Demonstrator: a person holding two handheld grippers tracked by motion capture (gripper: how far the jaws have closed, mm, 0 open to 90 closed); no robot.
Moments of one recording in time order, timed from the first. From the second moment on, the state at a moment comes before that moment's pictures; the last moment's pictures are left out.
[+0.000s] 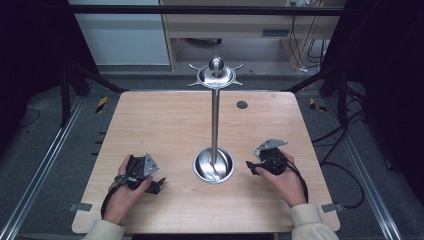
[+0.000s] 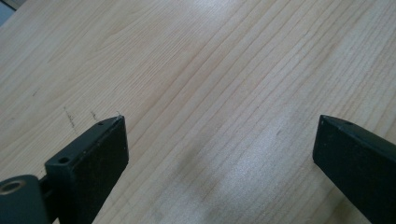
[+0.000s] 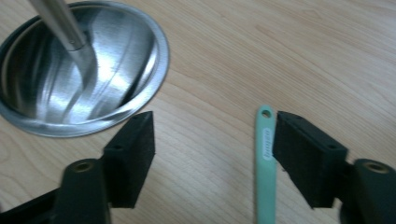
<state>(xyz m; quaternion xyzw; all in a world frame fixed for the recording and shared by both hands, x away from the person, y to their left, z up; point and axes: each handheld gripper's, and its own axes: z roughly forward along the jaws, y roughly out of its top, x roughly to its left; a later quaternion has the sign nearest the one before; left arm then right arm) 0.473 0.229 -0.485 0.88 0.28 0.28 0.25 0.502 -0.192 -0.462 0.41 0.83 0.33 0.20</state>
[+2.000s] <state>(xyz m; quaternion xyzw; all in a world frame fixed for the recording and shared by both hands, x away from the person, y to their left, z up) 0.472 0.227 -0.485 0.88 0.28 0.28 0.25 0.517 -0.196 -0.485 0.44 0.85 0.22 0.22</state>
